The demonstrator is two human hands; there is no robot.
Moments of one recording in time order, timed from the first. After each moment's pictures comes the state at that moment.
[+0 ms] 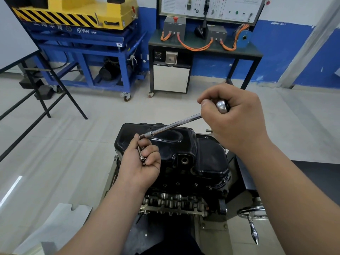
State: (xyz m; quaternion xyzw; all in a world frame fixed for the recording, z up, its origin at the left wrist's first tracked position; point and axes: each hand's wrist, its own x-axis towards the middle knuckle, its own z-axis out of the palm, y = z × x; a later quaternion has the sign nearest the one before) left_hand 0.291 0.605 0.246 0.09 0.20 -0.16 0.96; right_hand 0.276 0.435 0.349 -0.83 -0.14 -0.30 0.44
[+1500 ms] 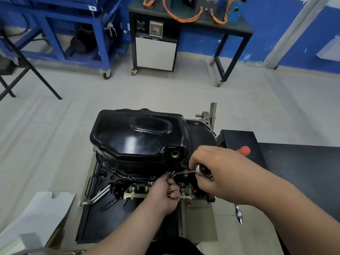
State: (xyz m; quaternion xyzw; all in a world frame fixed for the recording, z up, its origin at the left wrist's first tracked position) left_hand 0.273 0.527 0.097 0.22 0.41 -0.37 0.81; right_hand 0.252 0.402 0.279 -0.96 -0.21 0.12 0.12
